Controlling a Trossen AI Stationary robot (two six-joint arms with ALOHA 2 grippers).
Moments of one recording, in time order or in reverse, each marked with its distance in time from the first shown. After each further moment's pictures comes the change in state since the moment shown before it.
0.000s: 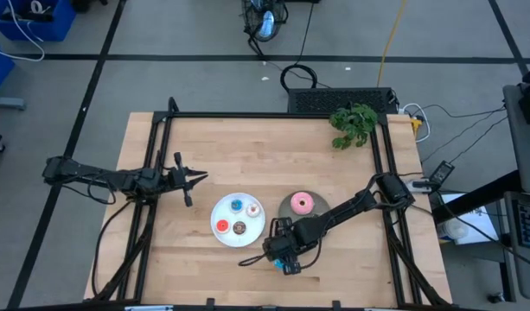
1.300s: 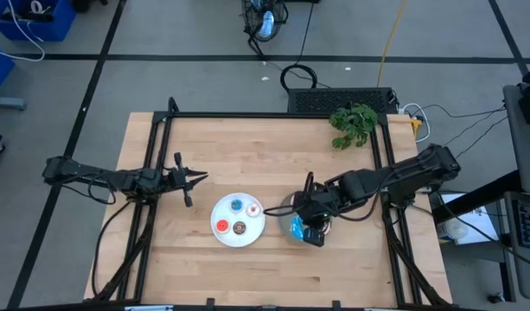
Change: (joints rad) left arm 0.000 0.000 0.000 -0.021 0.000 0.000; right arm -0.106 -0.526 0.001 -0.374 -0.050 0.315
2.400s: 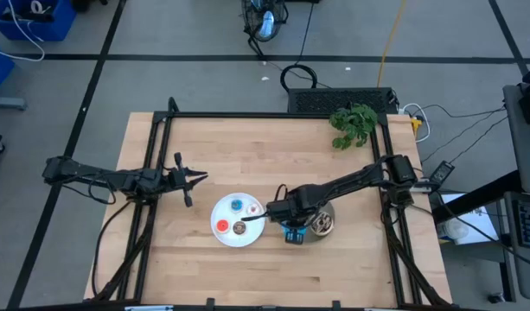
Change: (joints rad) left arm 0.000 0.000 0.001 -0.008 0.000 -0.001; right arm -0.109 0.386 -0.068 0.129 -0.033 -0.217
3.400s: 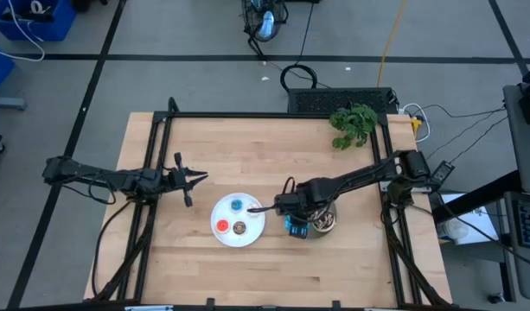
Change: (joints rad) left arm 0.000 0.000 0.000 -0.008 0.000 0.001; right arm -0.020 -0.130 -0.122 0.075 0.029 0.033
